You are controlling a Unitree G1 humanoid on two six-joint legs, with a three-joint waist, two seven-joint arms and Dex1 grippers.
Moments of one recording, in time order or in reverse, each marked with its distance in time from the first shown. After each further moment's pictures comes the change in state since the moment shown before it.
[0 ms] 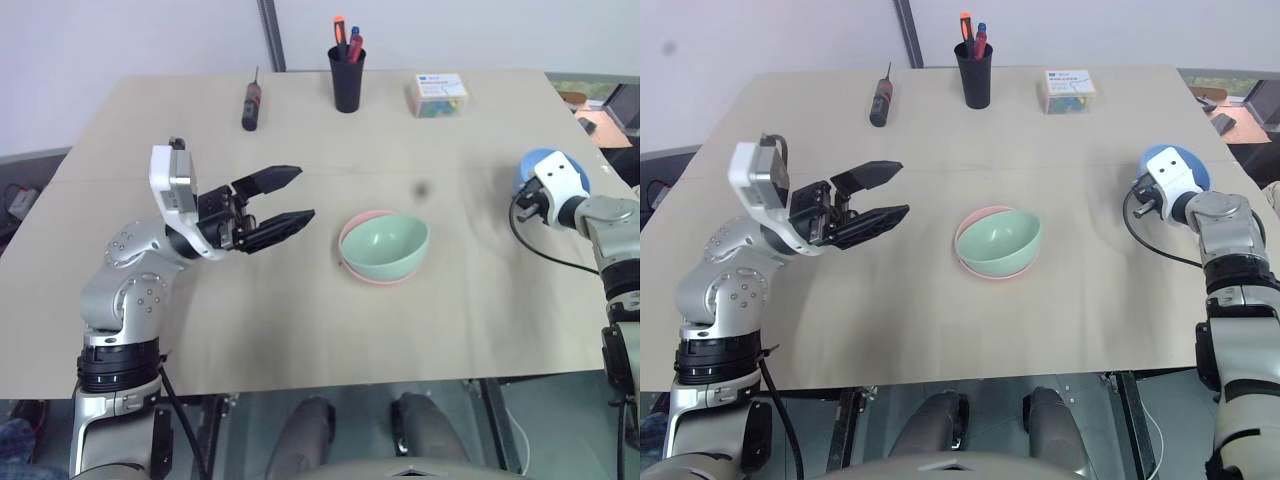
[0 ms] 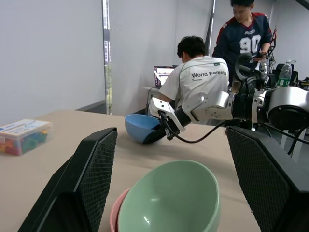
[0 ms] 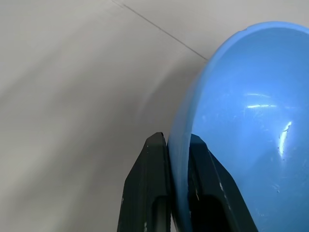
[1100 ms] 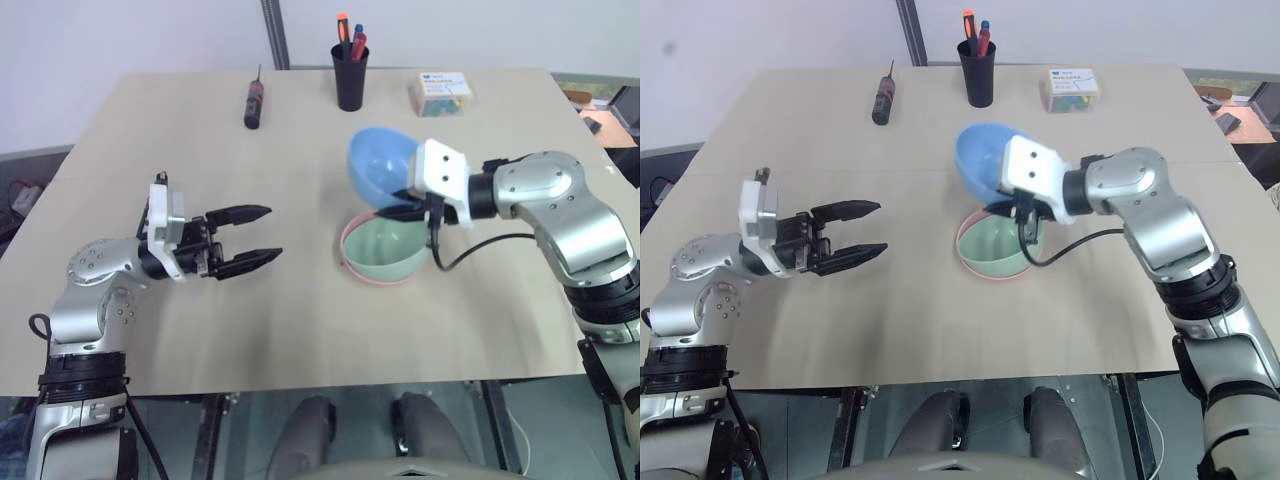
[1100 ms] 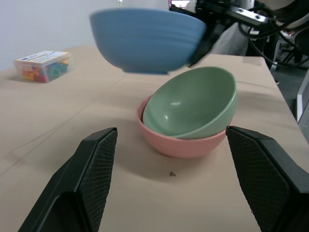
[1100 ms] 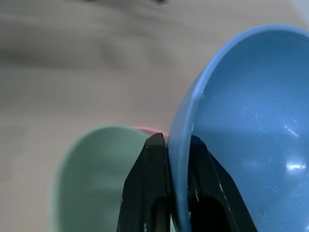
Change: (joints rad) left arm 0.097 0.140 0.002 0.225 0.188 -0.228 -0.206; right arm 0.017 0.034 0.288 -1.208 0.233 0.510 0.446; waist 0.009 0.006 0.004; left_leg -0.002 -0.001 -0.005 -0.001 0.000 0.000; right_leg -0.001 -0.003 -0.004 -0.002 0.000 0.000
